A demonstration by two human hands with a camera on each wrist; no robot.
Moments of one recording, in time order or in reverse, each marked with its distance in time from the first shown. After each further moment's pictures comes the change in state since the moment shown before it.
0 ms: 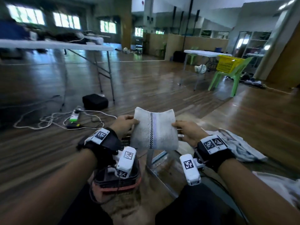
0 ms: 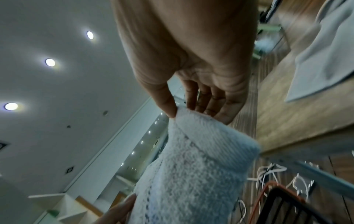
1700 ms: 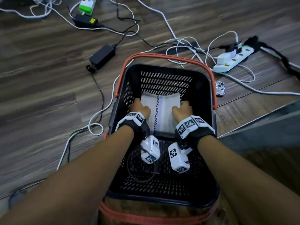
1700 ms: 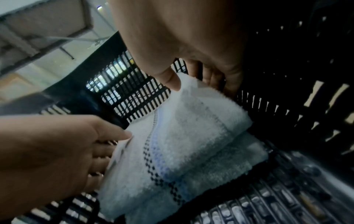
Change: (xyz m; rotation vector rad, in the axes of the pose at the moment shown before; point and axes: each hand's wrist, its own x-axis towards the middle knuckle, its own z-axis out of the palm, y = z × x) left_hand 0.365 -0.454 -0.125 0.492 0.341 -0.509; right_hand 0.450 0.386 0.271 -0.619 0.016 0.313
